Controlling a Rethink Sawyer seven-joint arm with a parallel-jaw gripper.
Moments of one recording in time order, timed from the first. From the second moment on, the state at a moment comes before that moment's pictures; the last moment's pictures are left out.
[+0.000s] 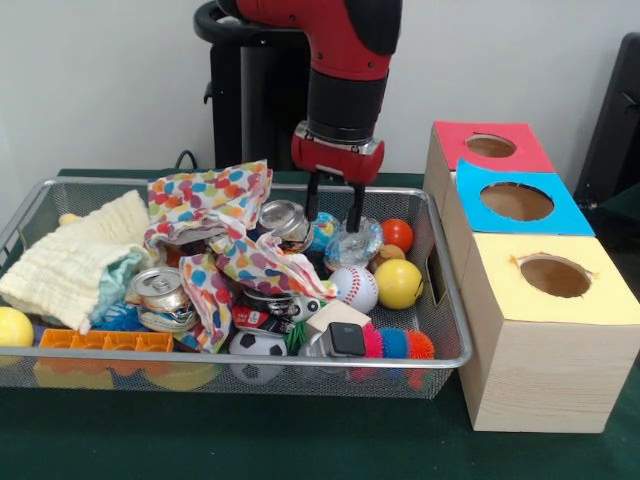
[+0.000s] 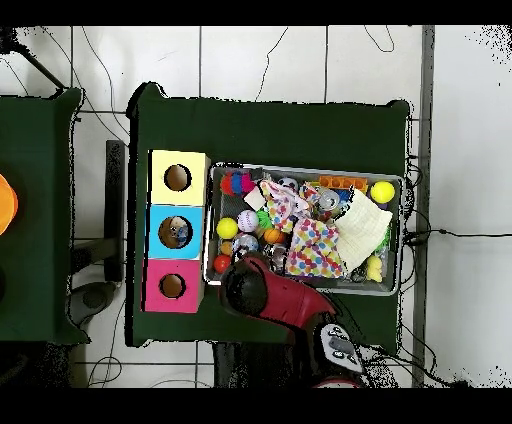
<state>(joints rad) -0.20 -0.58 -0.08 2.02 0.07 0.04 1.88</state>
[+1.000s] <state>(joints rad) -0.15 -0.64 -0.07 2.02 0.13 0.04 1.88</state>
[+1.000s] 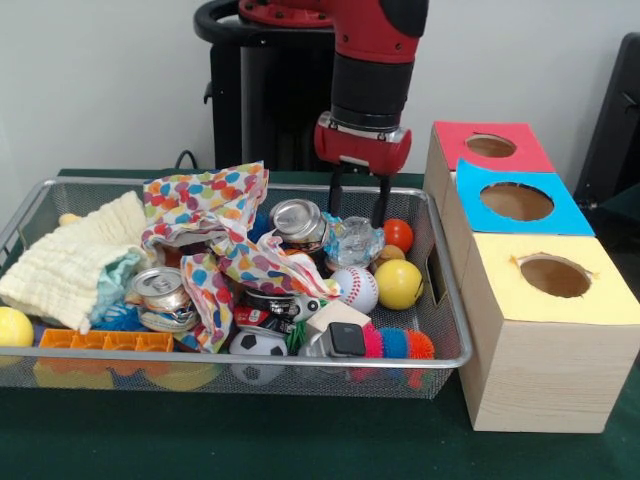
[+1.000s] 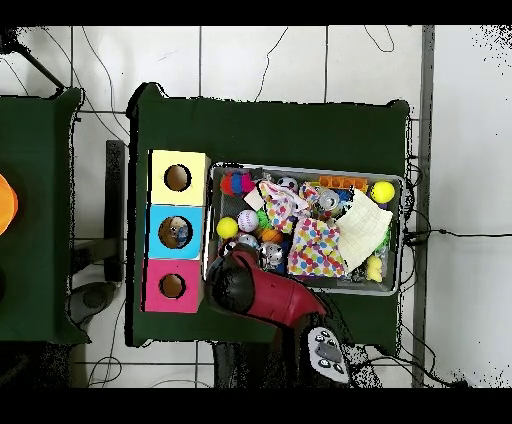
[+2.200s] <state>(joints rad) -0.10 -0.60 -0.05 2.02 0.20 0.04 1.88</state>
